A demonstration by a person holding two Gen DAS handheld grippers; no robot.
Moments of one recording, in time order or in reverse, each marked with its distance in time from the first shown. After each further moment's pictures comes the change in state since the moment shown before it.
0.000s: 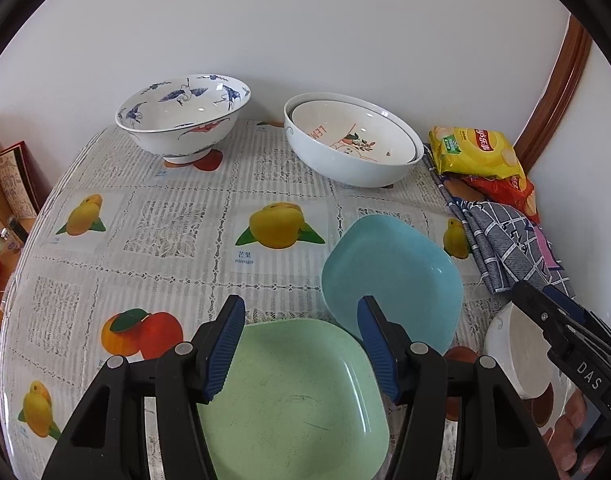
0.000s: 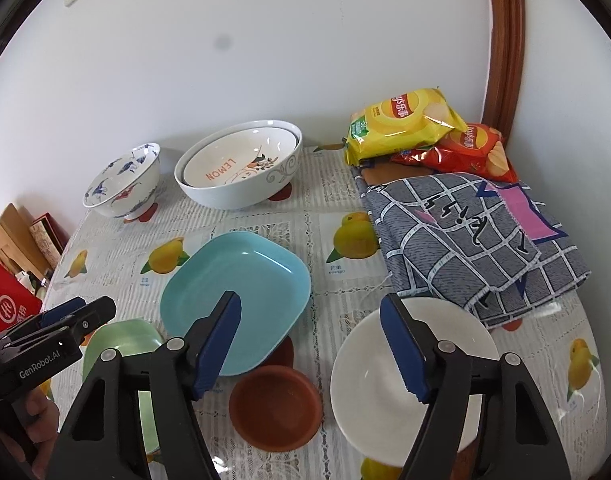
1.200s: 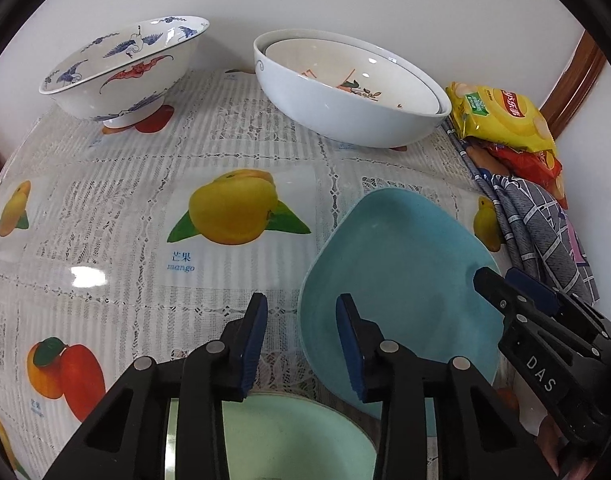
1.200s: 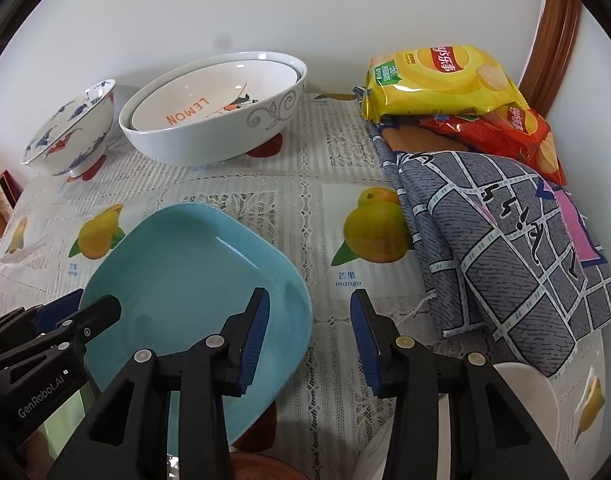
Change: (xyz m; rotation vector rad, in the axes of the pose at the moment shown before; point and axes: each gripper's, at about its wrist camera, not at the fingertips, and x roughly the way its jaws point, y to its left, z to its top) left arm 0.093 -0.017 0.012 0.007 0.135 -0.025; right arm 0.105 0.022 0.014 -0.086 0.155 -0.102
